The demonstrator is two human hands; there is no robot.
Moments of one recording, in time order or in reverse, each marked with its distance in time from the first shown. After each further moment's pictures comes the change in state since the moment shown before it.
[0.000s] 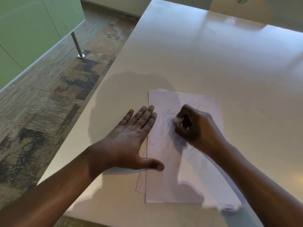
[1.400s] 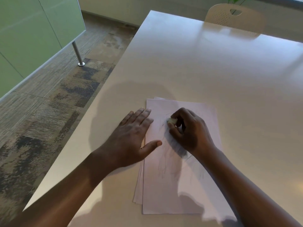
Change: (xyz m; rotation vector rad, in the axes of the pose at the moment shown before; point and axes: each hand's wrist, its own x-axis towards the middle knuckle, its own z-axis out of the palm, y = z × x) left_hand 0.021 -0.002 0.000 -0.207 0.325 -0.051; right_hand 0.014 0.014 0.020 -0.074 0.158 0.016
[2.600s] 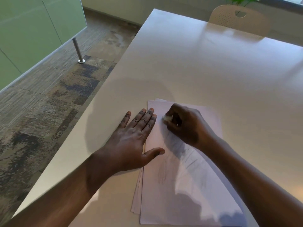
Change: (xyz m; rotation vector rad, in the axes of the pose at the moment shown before) left_hand 0.009 -0.003 0.010 0.167 -0.118 -0.047; right_hand 0.037 -0.008 -0.010 0.044 -0.229 -0.100
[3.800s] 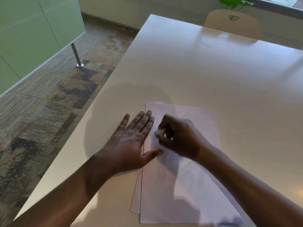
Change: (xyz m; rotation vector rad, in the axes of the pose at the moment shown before) left_hand 0.001 -0.001 0.001 0.011 0.008 0.007; right_hand -0.015 -0.019 0.007 0.057 -0.091 0.038
